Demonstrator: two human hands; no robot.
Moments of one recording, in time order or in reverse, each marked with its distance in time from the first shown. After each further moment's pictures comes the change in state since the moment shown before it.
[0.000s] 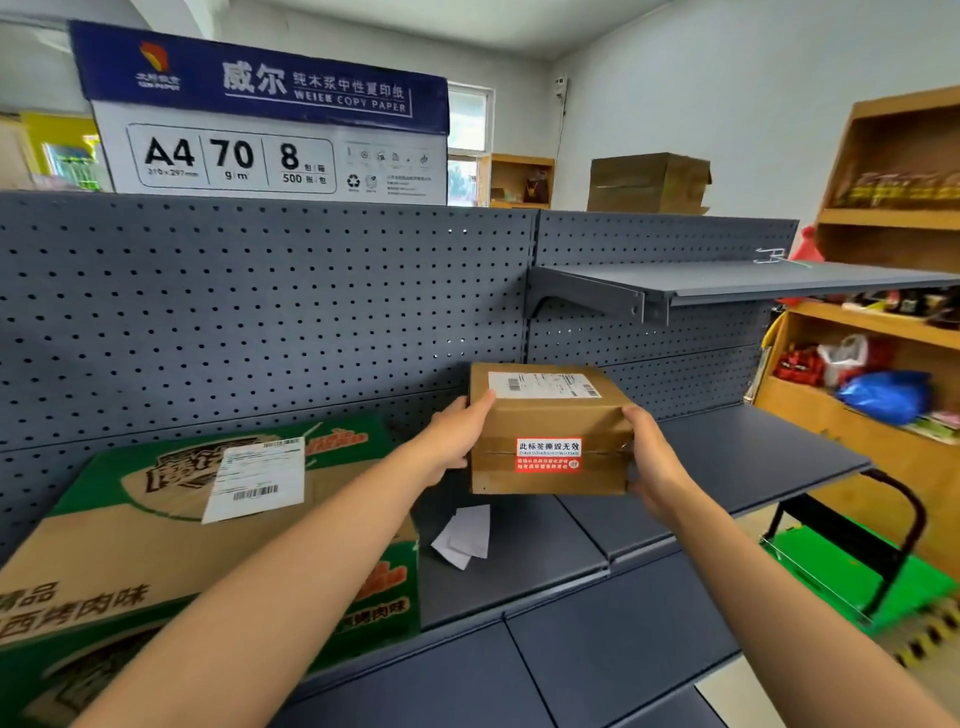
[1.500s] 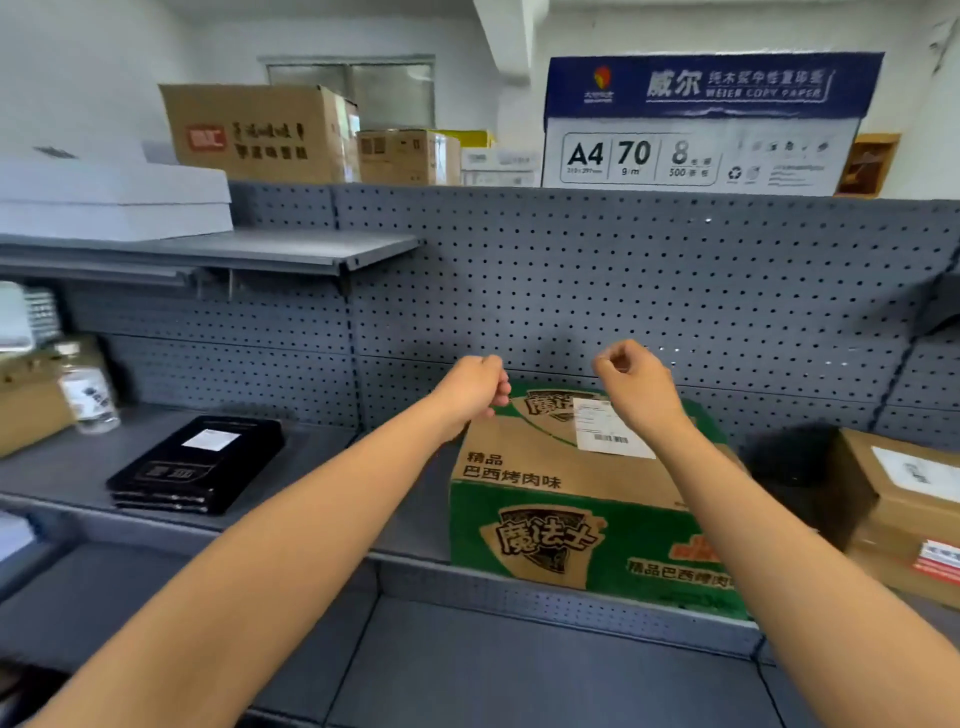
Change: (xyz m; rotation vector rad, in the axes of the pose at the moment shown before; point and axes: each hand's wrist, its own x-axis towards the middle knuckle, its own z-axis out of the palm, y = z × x) left_hand -0.213 -0.094 -0.301 -0.009 0.612 -0.023; right_hand -0.174 -0.037 0.366 -0.484 -0.404 -0.650
